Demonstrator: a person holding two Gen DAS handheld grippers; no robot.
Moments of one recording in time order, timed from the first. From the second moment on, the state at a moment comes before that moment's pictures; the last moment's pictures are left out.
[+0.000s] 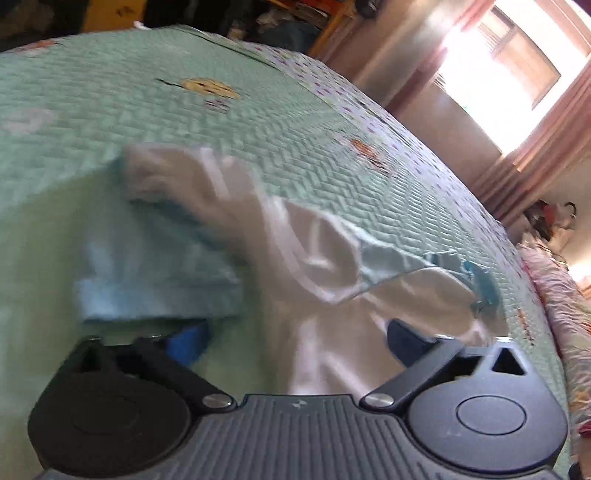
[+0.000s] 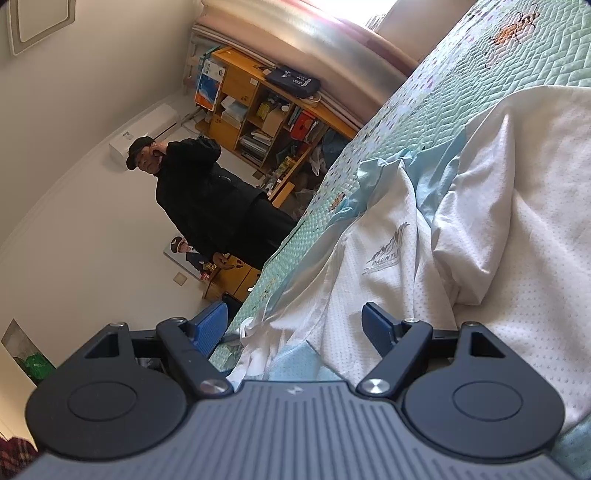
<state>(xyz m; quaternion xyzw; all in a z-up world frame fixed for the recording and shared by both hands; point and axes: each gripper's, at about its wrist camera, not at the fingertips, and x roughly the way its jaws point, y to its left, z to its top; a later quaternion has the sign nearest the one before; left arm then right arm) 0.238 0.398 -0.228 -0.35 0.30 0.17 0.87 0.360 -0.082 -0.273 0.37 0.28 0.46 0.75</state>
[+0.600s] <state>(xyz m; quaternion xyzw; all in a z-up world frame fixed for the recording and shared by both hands) 0.311 0.438 -0.192 -0.23 0.26 0.20 0.92 0.363 -0.079 -0.271 0.36 0.30 0.46 0.76</state>
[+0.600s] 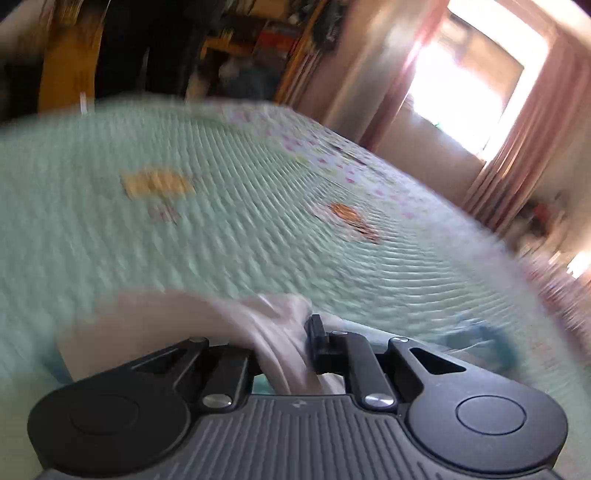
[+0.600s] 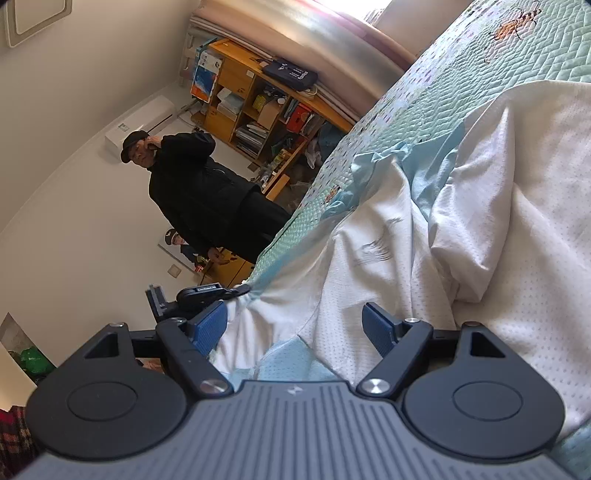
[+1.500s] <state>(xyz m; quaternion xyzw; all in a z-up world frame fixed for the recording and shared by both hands) 0.043 0.264 -0.197 -0.23 0.39 0.05 0.89 0.354 -0.082 -0.275 0.37 0.30 0.45 0.75</state>
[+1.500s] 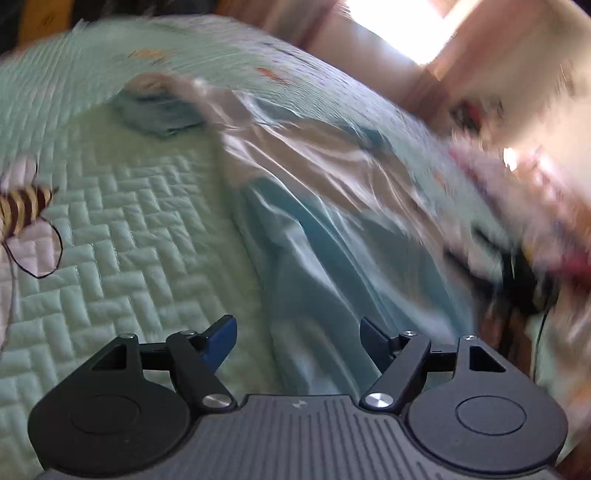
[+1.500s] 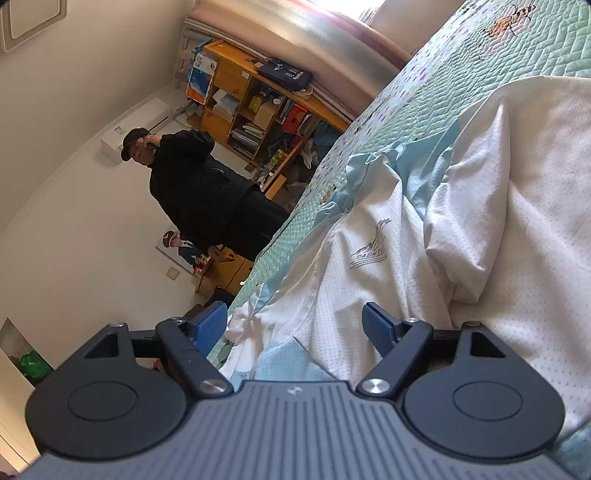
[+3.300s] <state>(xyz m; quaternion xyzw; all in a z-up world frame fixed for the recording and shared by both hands) -0.009 0.162 -0.210 0.07 0.39 0.17 0.90 0.347 -0.078 -0.270 0.34 0.31 0.45 0.77</state>
